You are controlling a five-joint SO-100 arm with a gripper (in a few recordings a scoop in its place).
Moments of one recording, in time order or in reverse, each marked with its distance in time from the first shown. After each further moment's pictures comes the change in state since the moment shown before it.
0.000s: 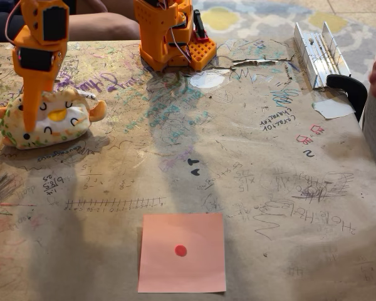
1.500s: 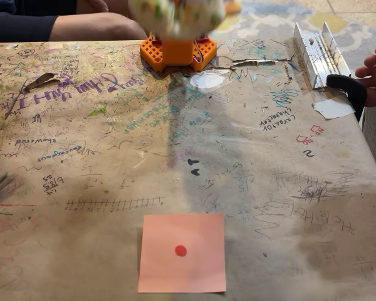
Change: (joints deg) arm -58.3 85.7 -1.4 35.7 41.9
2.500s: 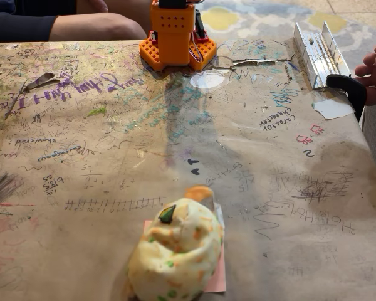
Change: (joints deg) arm 12.4 -29.9 -23.6 -21.8 -13.4
